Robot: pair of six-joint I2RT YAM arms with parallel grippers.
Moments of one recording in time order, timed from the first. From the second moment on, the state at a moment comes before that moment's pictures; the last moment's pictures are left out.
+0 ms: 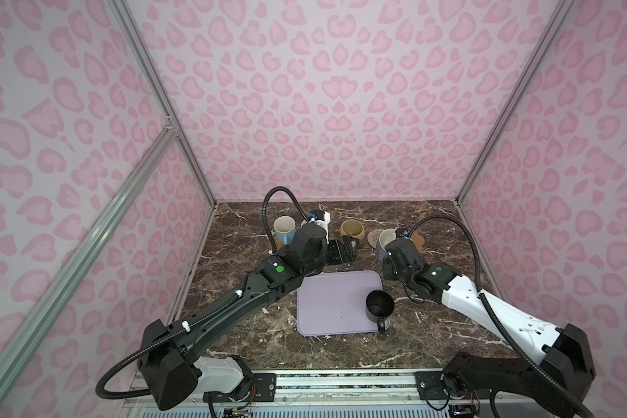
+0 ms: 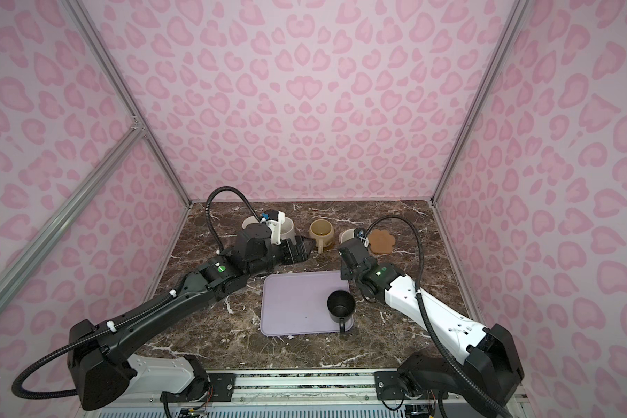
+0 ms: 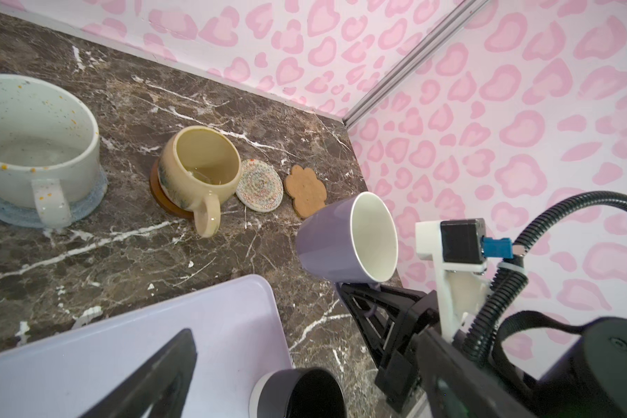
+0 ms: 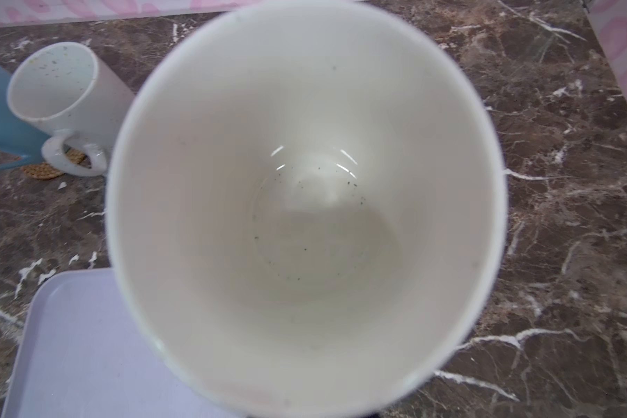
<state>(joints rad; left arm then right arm) -0.80 1.37 1.20 -0.27 -0.02 -0.76 0.63 1.29 1.00 -0.60 0.40 0.54</state>
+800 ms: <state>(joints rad) -0.69 1.75 1.46 -0.25 0.03 -0.75 0.39 1.78 1.34 -0.57 0.25 0.43</state>
